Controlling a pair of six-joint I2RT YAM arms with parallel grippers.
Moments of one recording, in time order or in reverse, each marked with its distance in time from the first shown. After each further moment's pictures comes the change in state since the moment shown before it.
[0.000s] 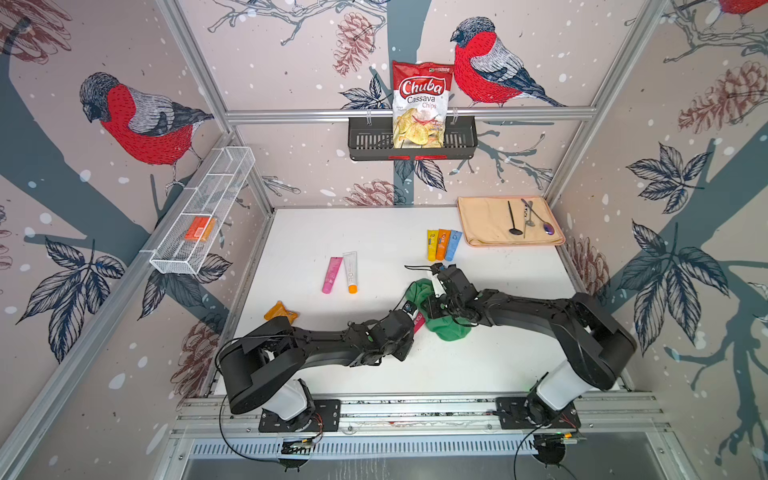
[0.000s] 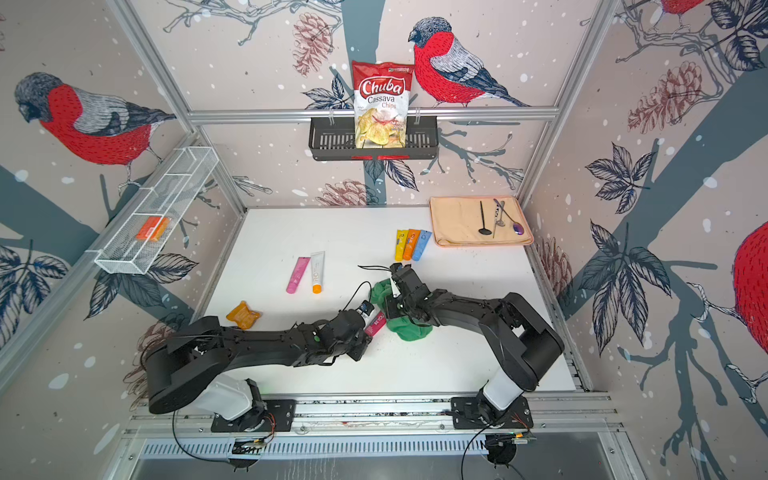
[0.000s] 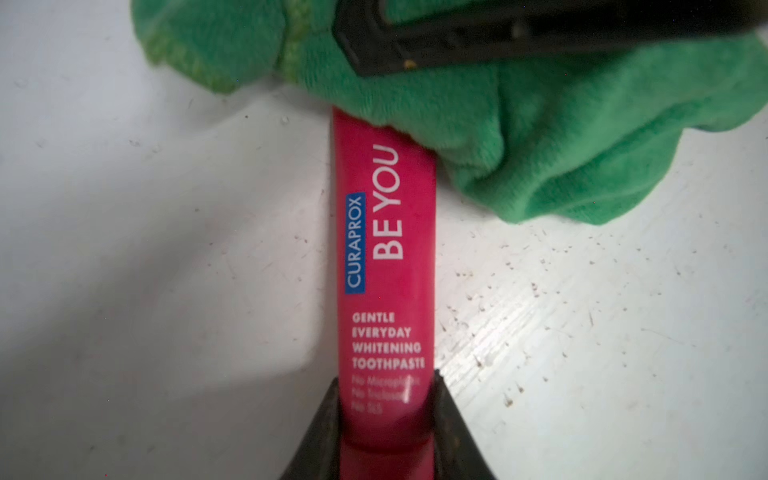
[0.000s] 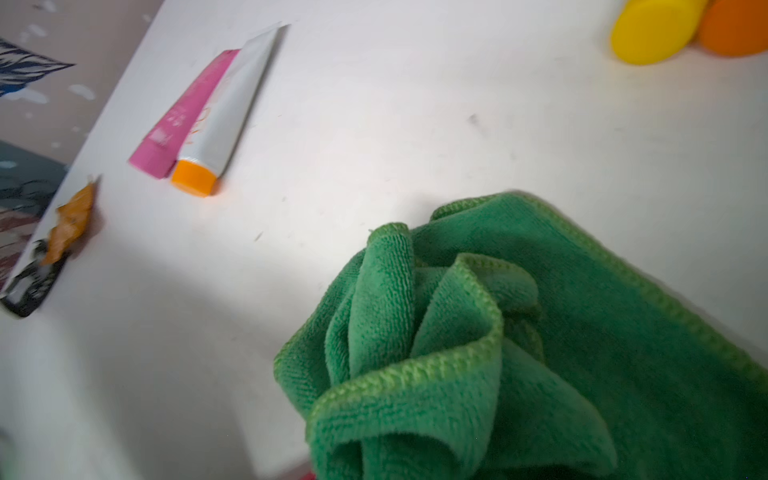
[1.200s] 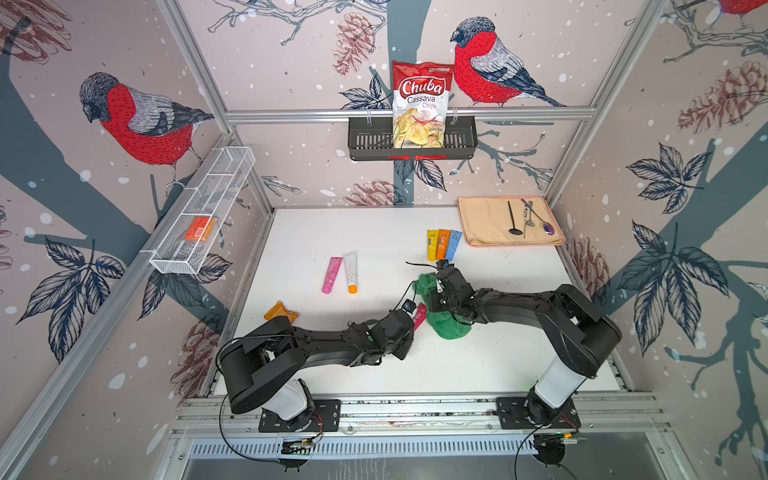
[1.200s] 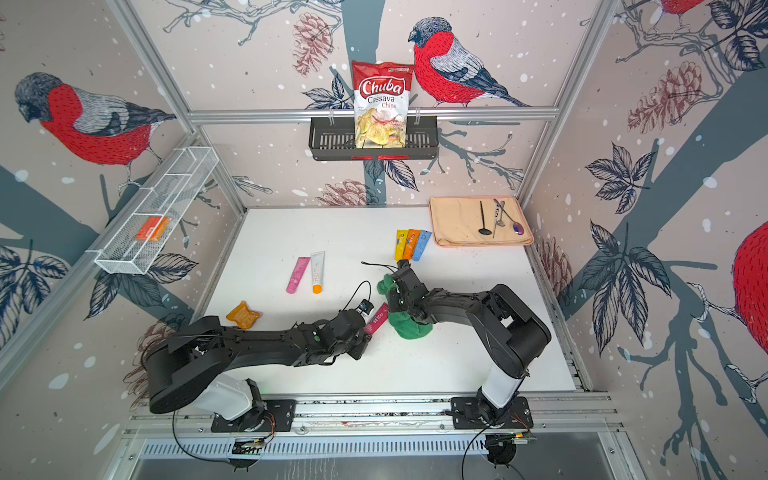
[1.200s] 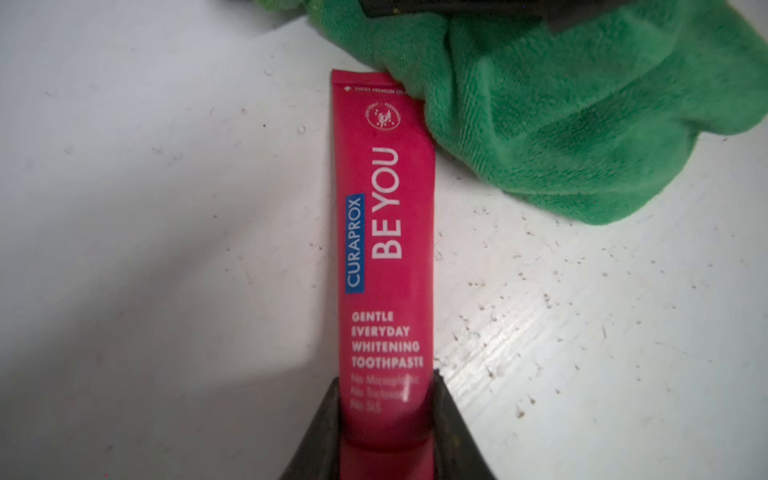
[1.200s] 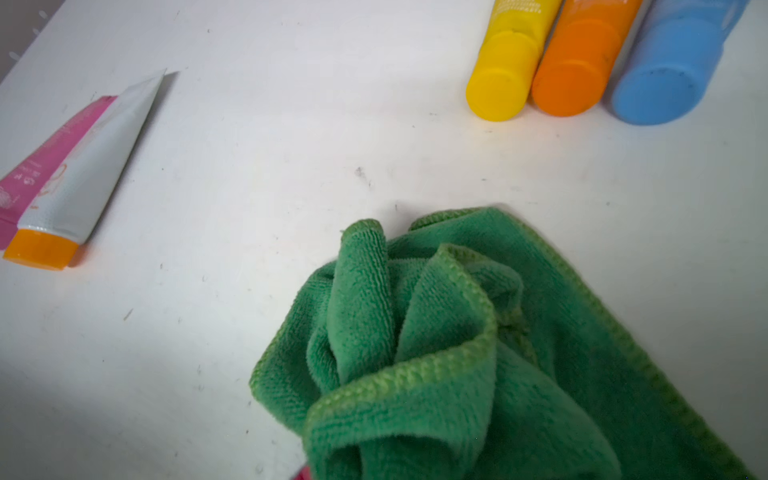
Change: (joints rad) left arm 0.001 0.003 0.001 0.007 -0.010 0.000; right arm -0.006 0.093 0.019 0.049 0.256 0.023
